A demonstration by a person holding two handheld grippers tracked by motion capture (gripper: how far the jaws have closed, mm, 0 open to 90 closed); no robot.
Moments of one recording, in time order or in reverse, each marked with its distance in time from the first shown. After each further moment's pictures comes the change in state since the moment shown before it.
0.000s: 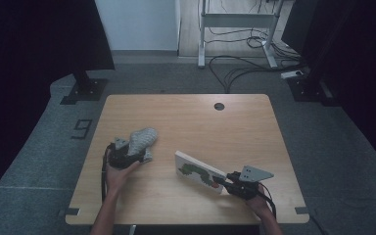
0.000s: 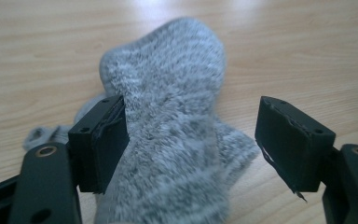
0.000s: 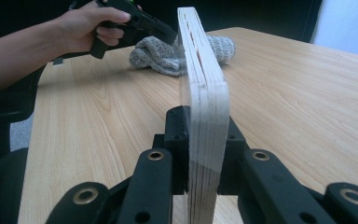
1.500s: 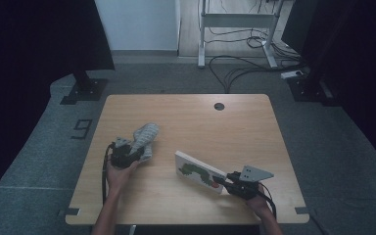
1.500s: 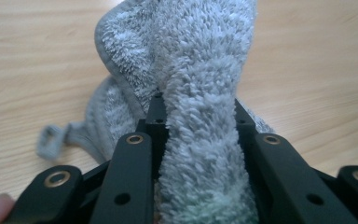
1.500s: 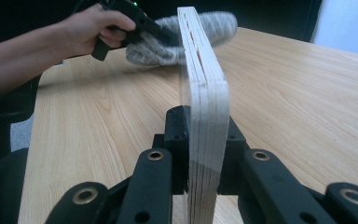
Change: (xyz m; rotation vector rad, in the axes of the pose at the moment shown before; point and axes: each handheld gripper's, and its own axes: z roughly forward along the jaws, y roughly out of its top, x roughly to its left) left arm -0.002 0.002 -0.009 -0.027 -0.117 -0.053; right arm -0.001 0.000 0.000 -0.002 0.002 0.005
